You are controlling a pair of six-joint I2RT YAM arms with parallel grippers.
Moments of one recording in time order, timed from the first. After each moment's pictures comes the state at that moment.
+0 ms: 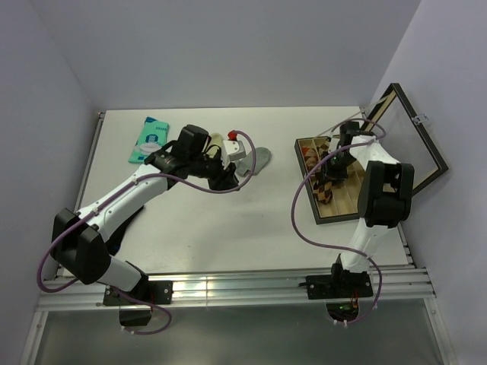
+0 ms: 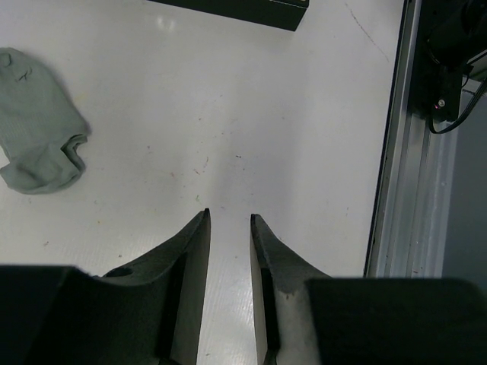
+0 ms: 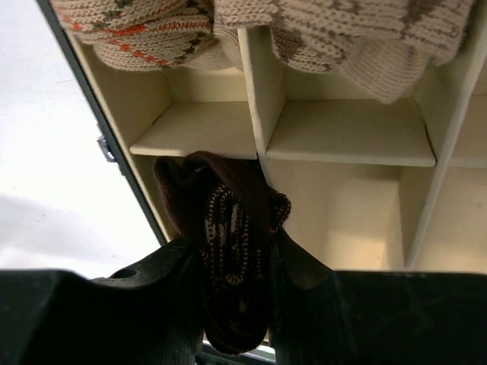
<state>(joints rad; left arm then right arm) -0.62 1.47 1.26 -0.50 0.68 0.33 -0.14 1.86 1.33 -0.88 -0.27 -0.05</state>
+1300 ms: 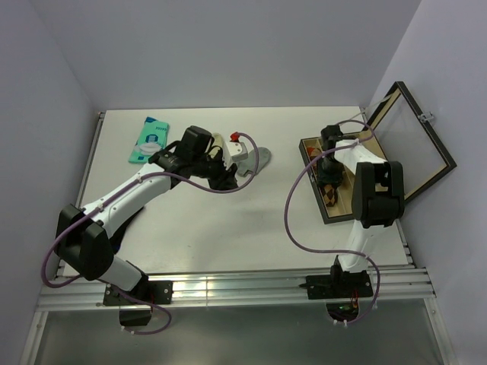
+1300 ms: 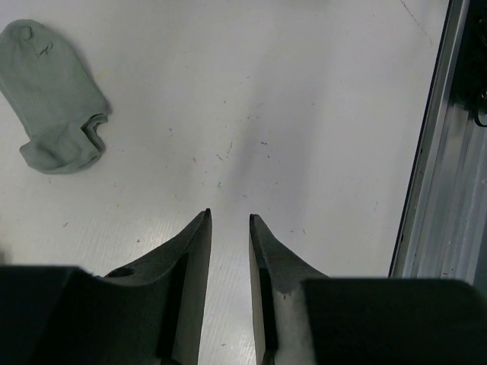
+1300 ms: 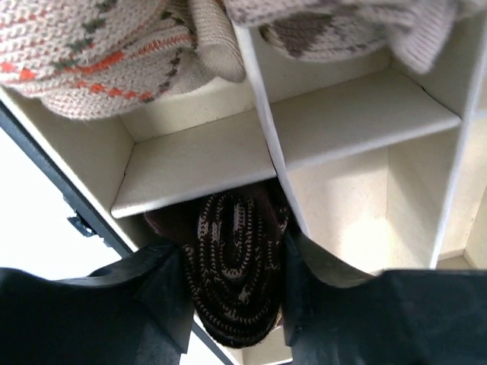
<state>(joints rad) -0.62 1.50 1.26 -0.50 0.60 0.35 0.01 1.86 1.26 -0.79 0.13 0.11</state>
